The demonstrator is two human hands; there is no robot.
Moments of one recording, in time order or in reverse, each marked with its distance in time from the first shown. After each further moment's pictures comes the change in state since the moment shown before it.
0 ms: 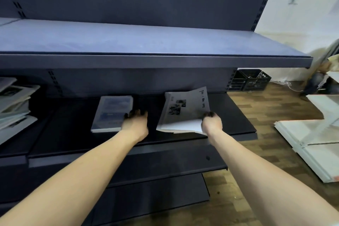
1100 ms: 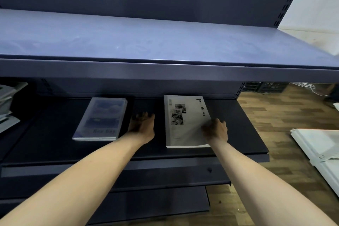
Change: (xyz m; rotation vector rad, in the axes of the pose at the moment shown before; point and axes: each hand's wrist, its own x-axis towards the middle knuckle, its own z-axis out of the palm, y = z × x) left_hand 0.088 0.050 0.028 -0.105 -0.067 -0.059; right_hand 0.106 0.014 0.009 -0.594 -0.047 -0.084
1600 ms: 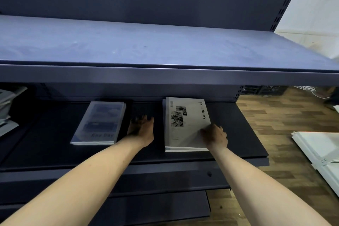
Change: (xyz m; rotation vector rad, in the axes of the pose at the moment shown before) left_hand 0.005 0.005 0.000 0.027 0.001 -0.011; right_hand 0.005 0.004 0.002 -0.164 -0.042 -0.001
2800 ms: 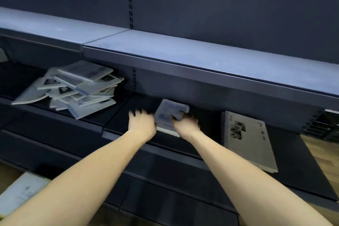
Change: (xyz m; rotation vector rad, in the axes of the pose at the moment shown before) left_hand -0.151 -0.168 -0.047 0.130 0.204 -0.385; right_hand -0.190 -0.209 0.078 -0.075 -0.317 -0.658
